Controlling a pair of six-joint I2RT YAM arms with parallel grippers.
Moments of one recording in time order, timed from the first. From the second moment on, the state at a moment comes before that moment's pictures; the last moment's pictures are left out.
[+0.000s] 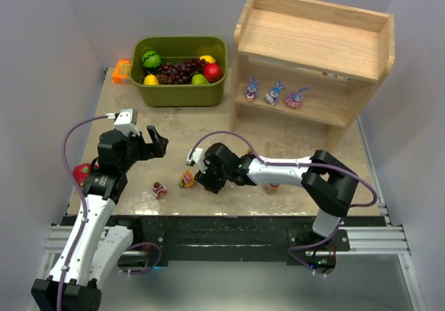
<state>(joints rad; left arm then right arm) -0.13 0.71 0.67 -0.37 0.13 -0.31 1.03 1.76 1.04 -0.16 -0.15 -0.17</state>
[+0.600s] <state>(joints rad) -0.13 0.70 0.67 -0.37 0.13 -0.31 1.03 1.86 1.12 -0.12 0.47 0.49</state>
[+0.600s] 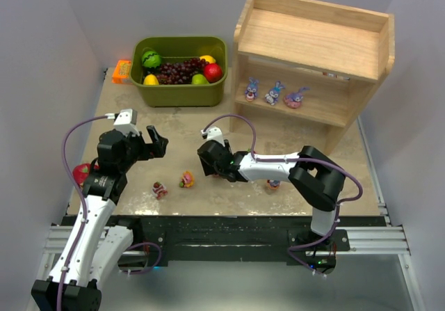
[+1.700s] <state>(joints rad) -0.13 0.70 0.66 -0.37 0.13 -0.31 1.01 1.82 1.03 -0.05 0.34 0.36</state>
